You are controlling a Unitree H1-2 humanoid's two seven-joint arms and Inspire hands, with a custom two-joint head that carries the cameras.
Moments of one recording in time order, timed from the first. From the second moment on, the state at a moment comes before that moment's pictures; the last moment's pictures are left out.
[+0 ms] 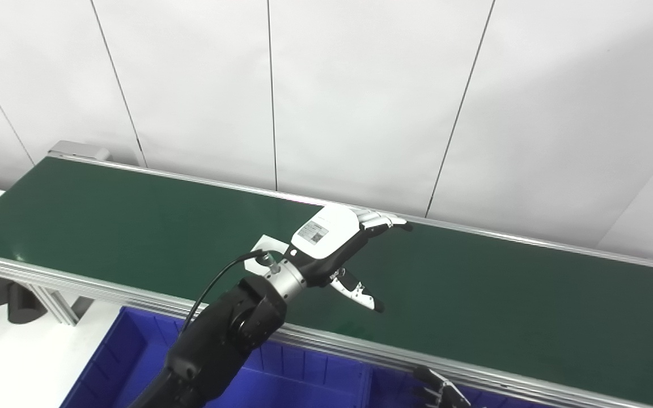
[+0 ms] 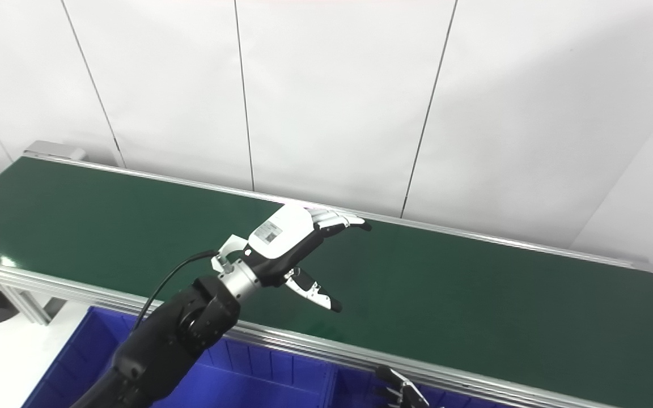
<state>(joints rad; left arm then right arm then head) -0.43 0.20 -0.31 0.32 0.88 -0.36 0.07 0.08 -0.07 0.20 0.42 -0.03 -0.41 0.09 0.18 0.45</state>
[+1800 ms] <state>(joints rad) -0.64 0.25 -0.51 0.45 0.80 -0.05 -0.41 0.09 -0.04 0.24 0.42 -0.04 -0.41 0.04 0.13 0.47</state>
